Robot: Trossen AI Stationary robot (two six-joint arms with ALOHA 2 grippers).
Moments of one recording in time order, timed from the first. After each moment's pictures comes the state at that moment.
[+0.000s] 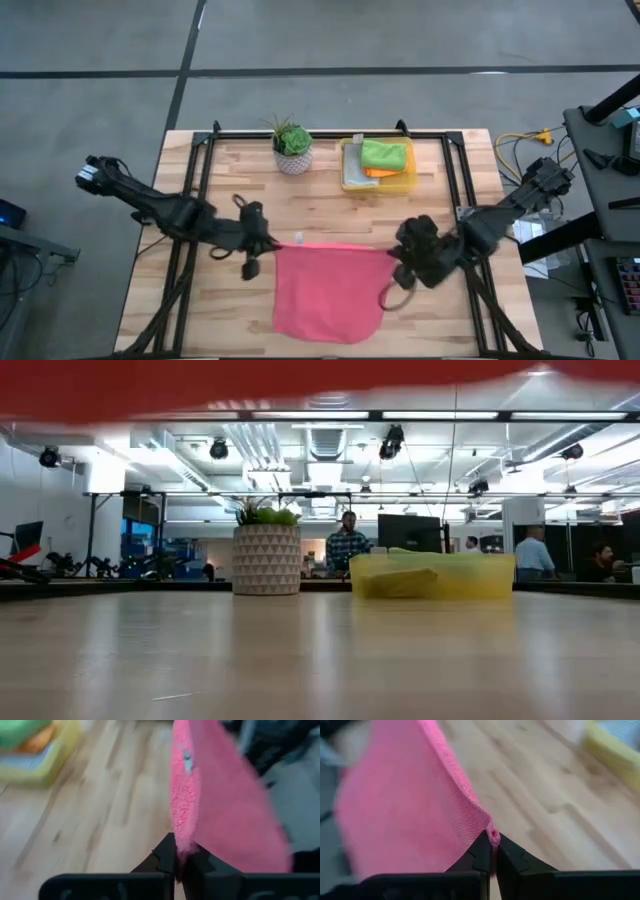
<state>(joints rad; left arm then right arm) -0.42 1.11 1.01 -0.53 -0.29 -0.47 0.63 1.35 1.28 -1.00 0.49 1.12</state>
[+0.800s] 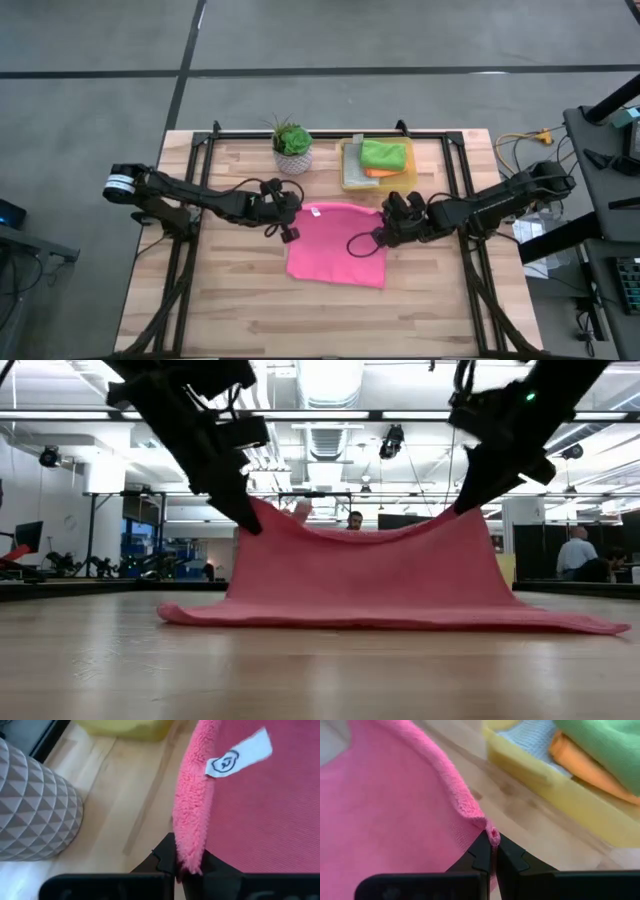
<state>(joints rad) -0.07 1.46 0.85 -0.30 -0.45 -0.23 0.28 1.35 0.83 -0.64 0.61 0.97</state>
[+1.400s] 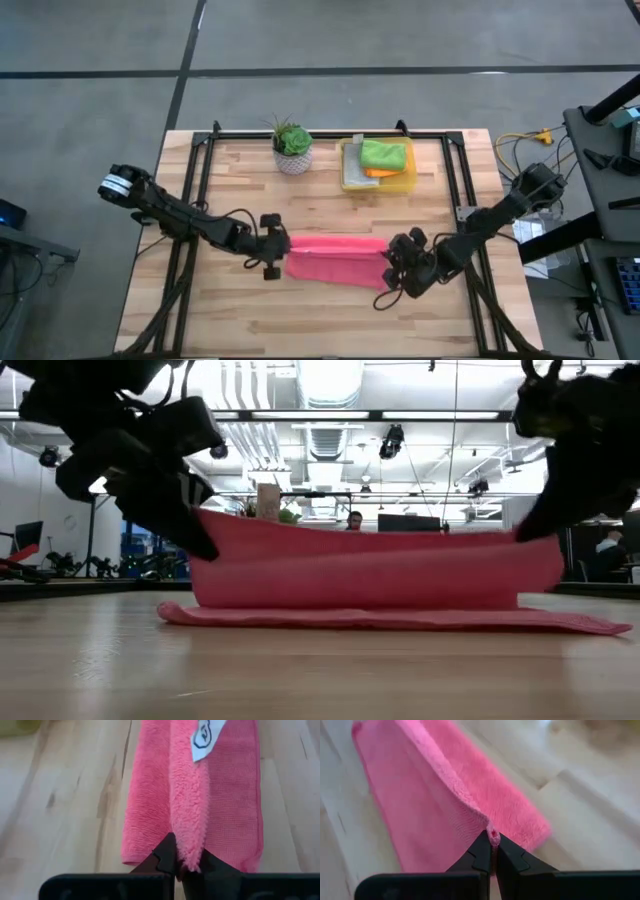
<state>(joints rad) -0.34 1.43 0.65 -0.05 -0.32 -0.25 0.64 1.45 0.73 -0.47 0.65 1.22</state>
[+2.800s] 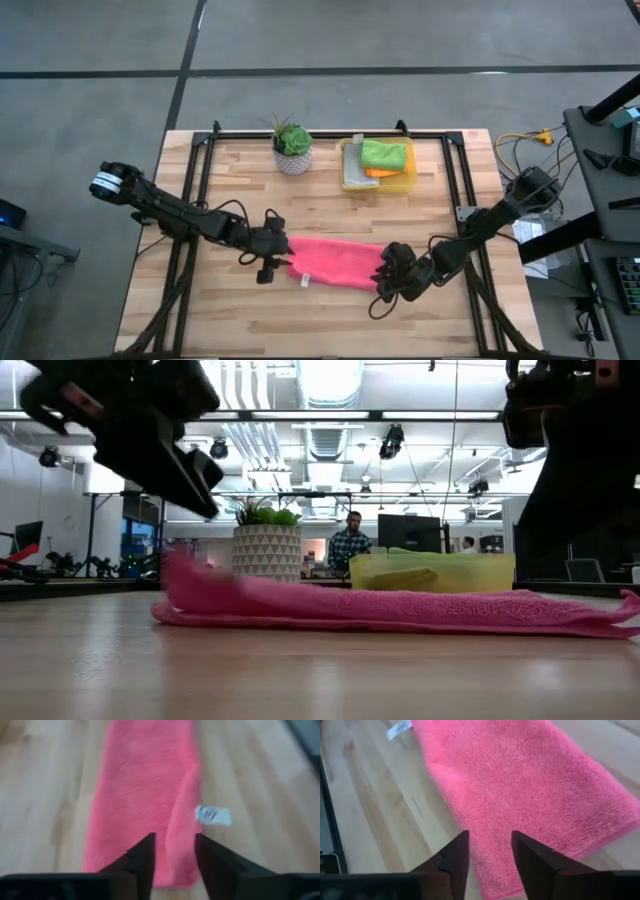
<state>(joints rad) -0.31 1.34 0.64 -0.01 -0.07 -0.21 0.65 1.52 0.73 -0.18 0.44 1.27</state>
